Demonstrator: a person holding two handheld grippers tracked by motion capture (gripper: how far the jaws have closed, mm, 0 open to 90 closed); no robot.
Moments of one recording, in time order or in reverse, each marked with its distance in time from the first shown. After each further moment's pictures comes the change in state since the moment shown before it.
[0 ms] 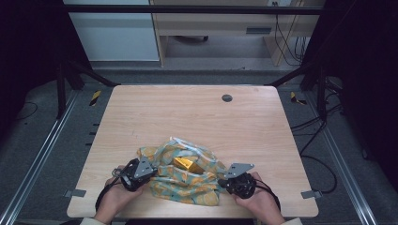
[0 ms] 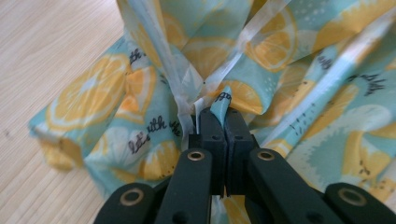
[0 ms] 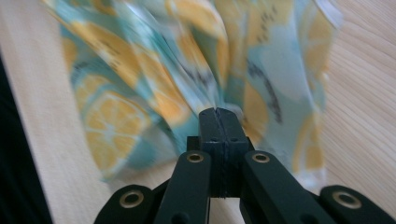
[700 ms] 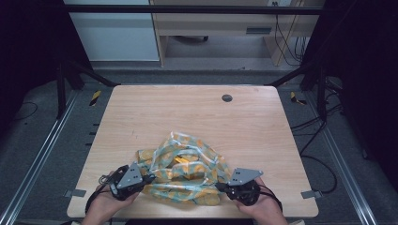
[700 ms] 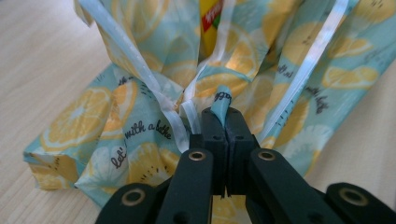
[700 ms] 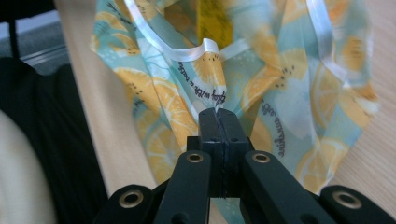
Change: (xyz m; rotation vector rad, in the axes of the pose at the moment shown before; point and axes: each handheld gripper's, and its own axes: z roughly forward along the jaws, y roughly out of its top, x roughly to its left) left arm -0.012 -0.003 -0.032 -0.100 -0.110 0.068; right arm 0.017 0.003 -0.023 -0.143 0.075 -0.045
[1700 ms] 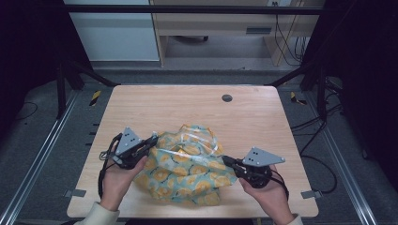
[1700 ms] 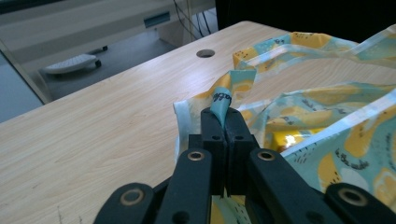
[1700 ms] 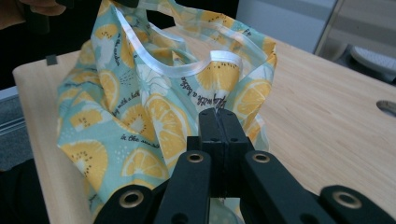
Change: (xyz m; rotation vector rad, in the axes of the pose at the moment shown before) left arm 0.032 0.070 -0.036 -0.315 0.237 -0.268; right arm -0.015 0.045 -0.048 -0.273 -0.171 0.037
